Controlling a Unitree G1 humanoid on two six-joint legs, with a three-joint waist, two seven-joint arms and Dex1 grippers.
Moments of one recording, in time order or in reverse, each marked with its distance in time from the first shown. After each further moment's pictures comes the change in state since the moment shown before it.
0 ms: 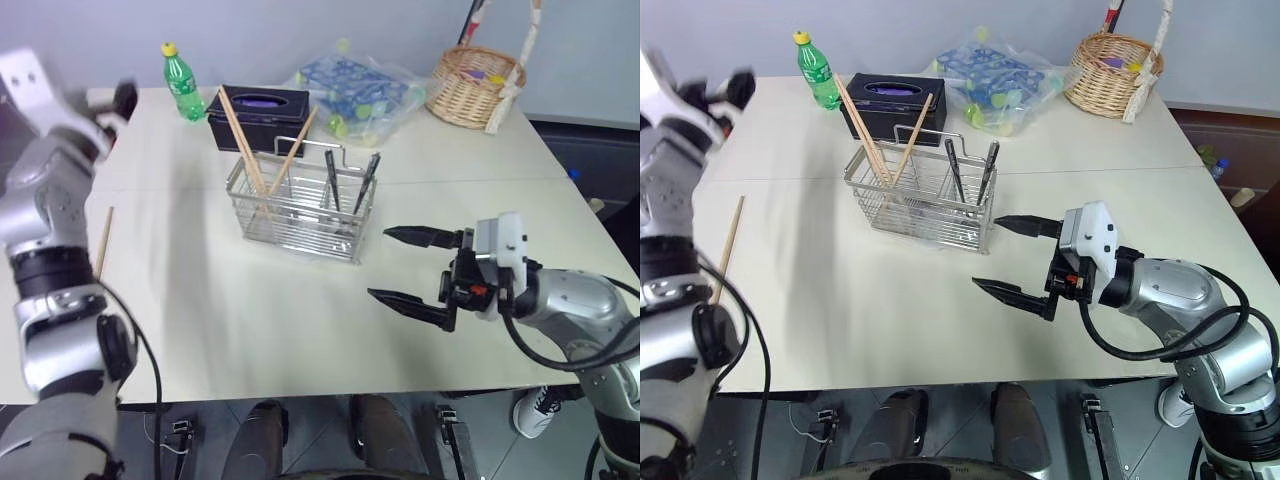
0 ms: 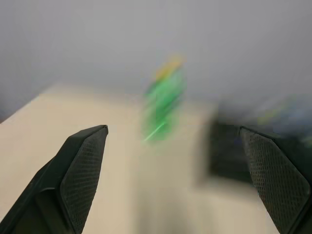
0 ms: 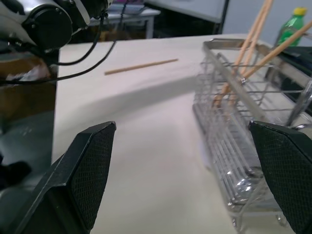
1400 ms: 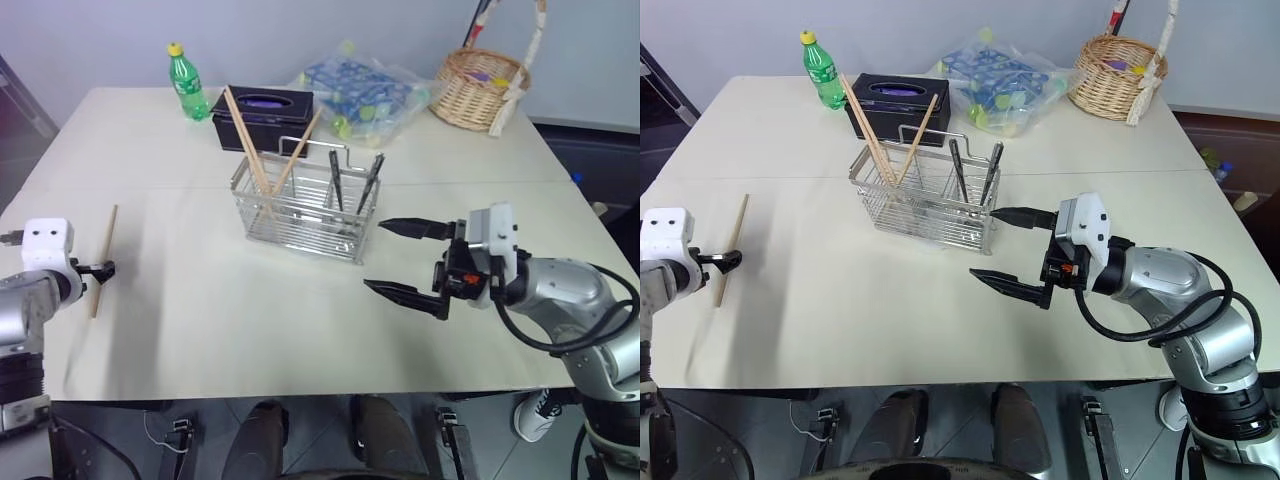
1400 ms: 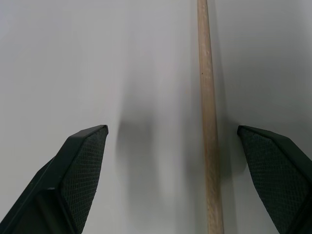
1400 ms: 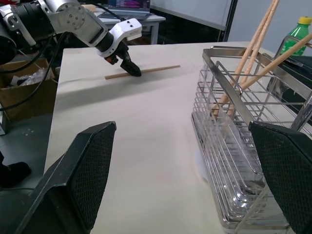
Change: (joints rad) left arm 0.443 0.086 0.007 -0.304 0.093 0.442 -0.143; right arm -0.074 0.036 0.038 0.090 -0.021 -0.020 0.005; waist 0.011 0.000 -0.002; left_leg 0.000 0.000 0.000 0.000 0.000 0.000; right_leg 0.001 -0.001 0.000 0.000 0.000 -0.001
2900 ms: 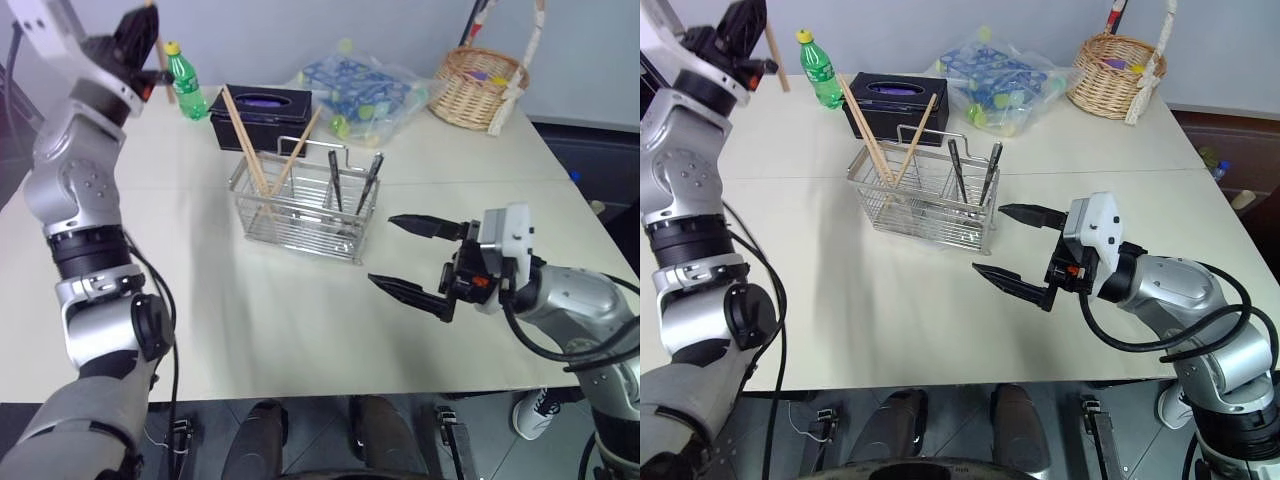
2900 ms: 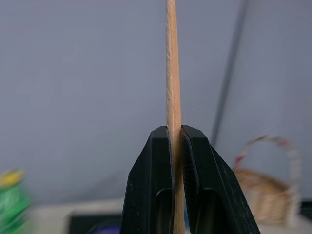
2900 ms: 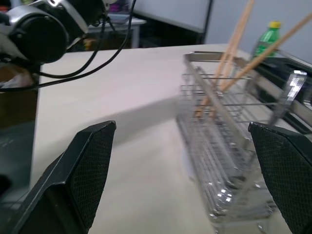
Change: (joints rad) left arm -0.767 -0.338 0.058 0.268 -0.294 -0.742 -0.348; right arm 0.080 0.024 -0.086 -0.101 0.063 0.055 -0.161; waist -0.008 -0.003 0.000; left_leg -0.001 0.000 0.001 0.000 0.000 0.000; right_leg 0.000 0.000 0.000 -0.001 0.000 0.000
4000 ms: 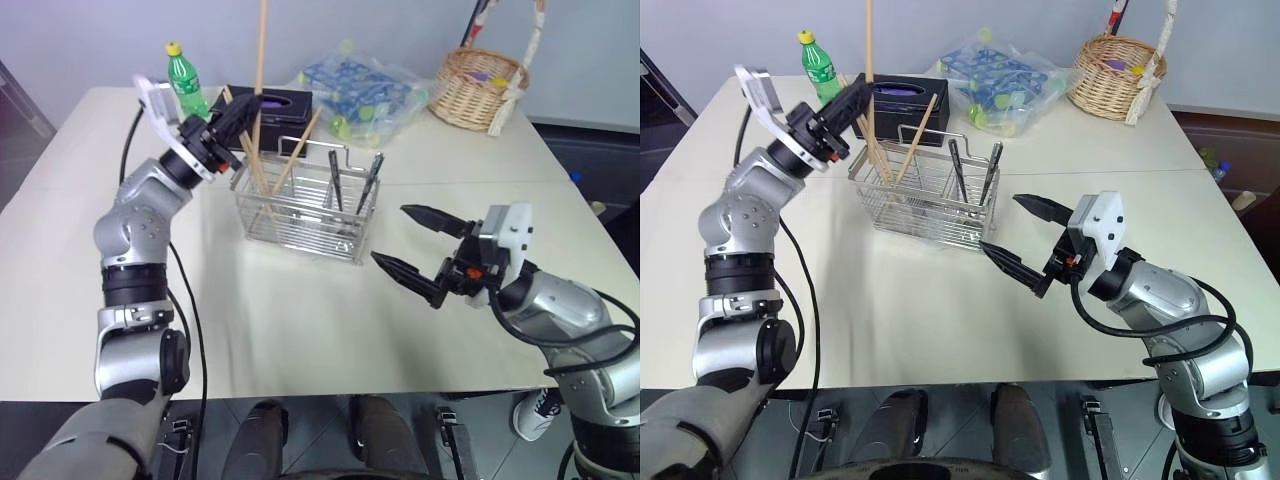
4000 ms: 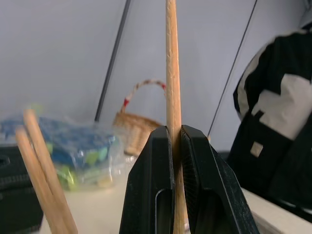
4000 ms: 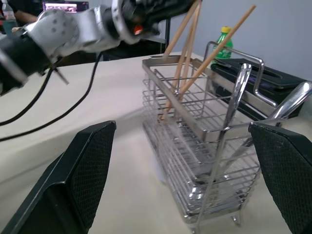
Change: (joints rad) left arm 0.268 -0.095 -0.166 -0.092 -0.129 0.151 -0.228; right arm 0.010 0.081 0.029 0.035 -0.082 -0.054 -0.066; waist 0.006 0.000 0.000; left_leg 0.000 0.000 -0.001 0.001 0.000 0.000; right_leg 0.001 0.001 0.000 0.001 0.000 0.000
